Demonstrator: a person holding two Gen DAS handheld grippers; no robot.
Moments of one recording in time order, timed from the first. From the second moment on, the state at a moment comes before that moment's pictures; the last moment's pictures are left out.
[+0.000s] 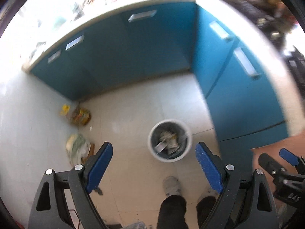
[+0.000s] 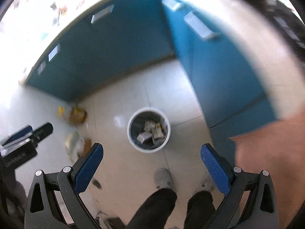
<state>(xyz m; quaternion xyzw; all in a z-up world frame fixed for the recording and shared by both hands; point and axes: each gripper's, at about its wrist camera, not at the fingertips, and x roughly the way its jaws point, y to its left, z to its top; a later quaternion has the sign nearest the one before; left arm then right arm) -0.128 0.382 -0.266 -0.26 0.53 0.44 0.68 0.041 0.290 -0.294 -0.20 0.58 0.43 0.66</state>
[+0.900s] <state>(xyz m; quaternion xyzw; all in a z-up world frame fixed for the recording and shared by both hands) 0.432 0.117 -0.277 -0.10 0.59 0.12 0.79 0.511 -0.208 -0.246 0.25 0.55 0.03 0.80</state>
